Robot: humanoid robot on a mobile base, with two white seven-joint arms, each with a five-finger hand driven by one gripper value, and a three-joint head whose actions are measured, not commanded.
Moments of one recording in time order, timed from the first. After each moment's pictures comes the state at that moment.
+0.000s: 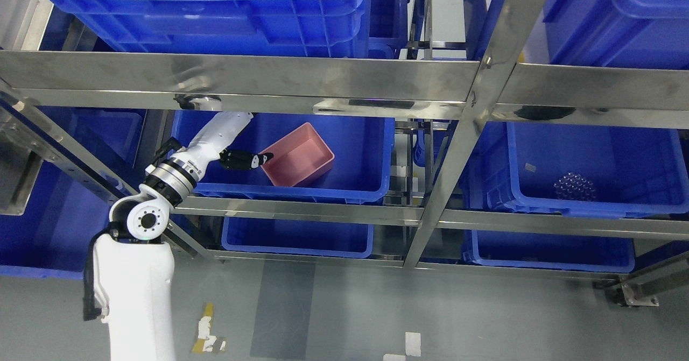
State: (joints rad) left arm -0.53 0.00 0.21 -1.29 -0.80 -0.55 -0.64; right arm 0.00 0.00 -0.04 0.00 0.00 -0.05 -0.02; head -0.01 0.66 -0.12
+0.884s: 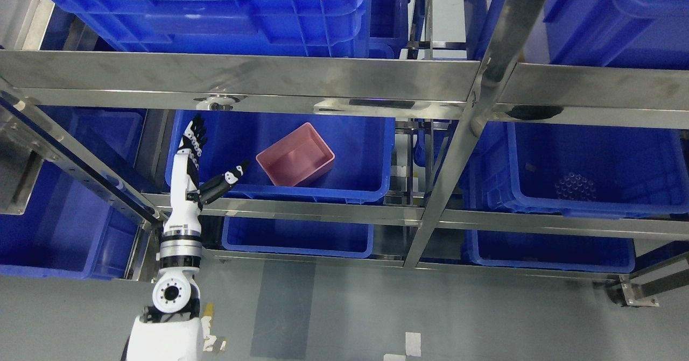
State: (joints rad) left arm -0.21 0.00 0.05 -1.35 -0.05 -0.34 0.00; right arm 0.00 0.00 -0.04 0.00 0.00 -0.05 -0.02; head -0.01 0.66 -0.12
